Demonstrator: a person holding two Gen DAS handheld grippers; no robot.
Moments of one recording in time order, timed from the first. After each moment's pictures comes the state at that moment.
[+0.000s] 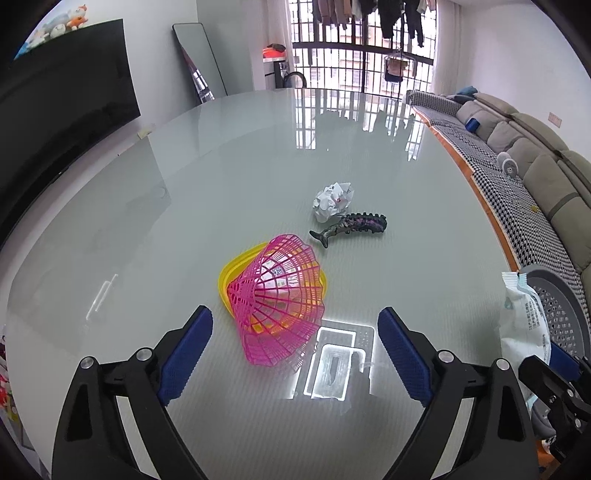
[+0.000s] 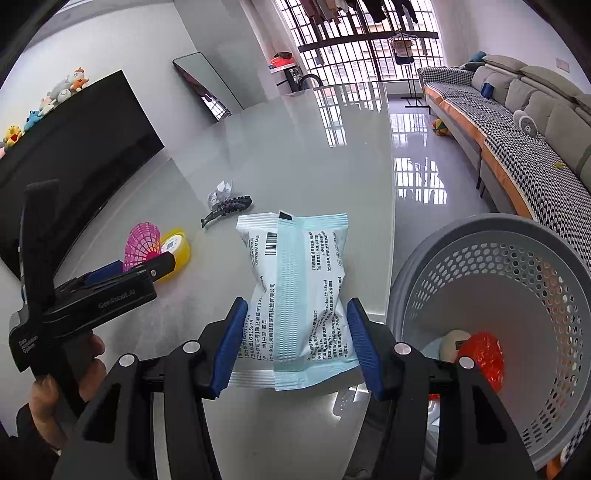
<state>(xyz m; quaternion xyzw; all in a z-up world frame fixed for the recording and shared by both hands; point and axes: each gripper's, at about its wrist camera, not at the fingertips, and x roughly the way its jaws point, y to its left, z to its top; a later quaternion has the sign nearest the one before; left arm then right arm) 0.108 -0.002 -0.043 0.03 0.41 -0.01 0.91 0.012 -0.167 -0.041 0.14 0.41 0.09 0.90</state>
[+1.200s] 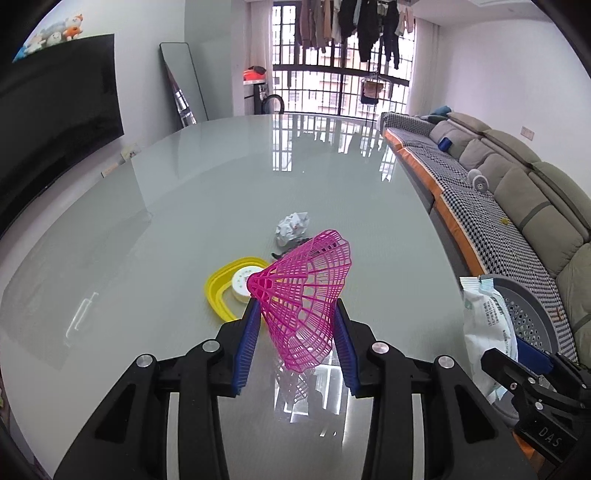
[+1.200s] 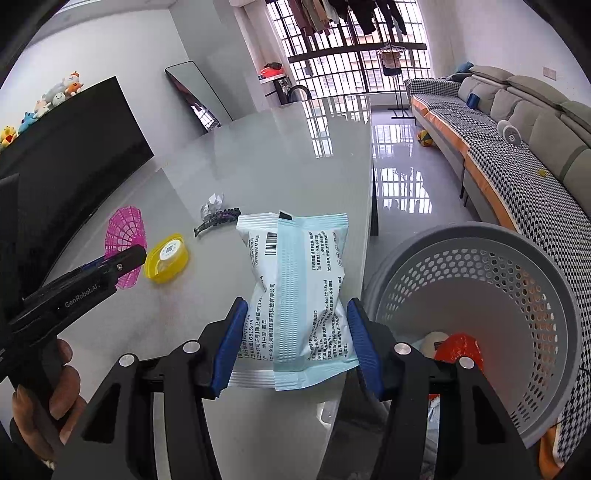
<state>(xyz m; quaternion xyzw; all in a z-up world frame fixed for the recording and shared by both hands) 0.061 -0.020 -0.003 0.01 0.37 -0.07 0.93 -0.013 -0.176 -0.024 0.13 0.39 0.05 0.91</state>
